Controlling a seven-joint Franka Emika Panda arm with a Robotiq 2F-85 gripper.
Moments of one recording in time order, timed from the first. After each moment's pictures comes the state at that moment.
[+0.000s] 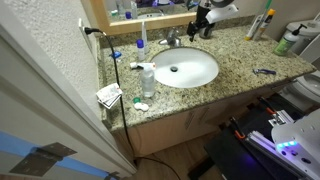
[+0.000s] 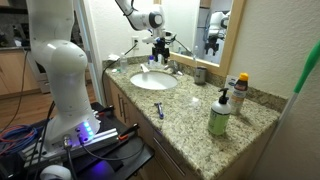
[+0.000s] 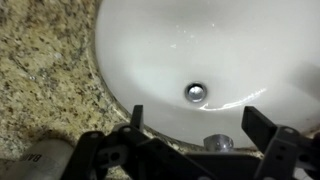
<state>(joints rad) 0.09 0.18 0.05 -2.07 -0.13 2.32 0.25</state>
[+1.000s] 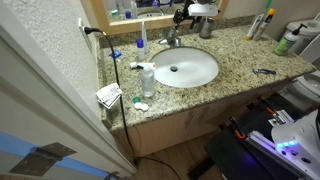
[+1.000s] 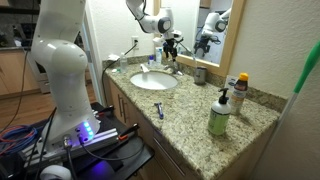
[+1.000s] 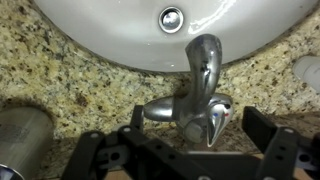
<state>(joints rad) 0.09 0.38 0.02 -1.83 -0.01 2.48 0.36</state>
